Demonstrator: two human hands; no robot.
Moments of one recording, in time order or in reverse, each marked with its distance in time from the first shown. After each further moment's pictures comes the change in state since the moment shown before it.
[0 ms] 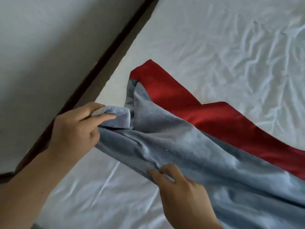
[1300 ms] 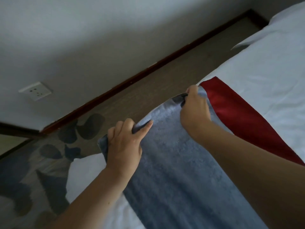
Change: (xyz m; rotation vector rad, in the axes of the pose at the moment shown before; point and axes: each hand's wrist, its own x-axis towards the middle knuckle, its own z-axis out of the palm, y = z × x) left_hand -0.110 -0.090 0.041 0.189 -0.024 -0.682; right_hand 0.323 -0.125 0.048 -0.090 0.095 0.066
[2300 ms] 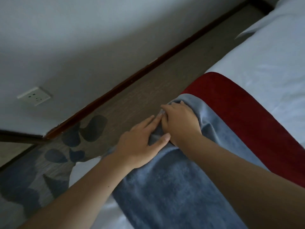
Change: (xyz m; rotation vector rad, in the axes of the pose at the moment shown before) left_hand 0.035 -0.005 0.012 -0.326 -0.676 -0.056; right_hand -0.016 -0.005 0.055 -0.186 -0.137 -0.362
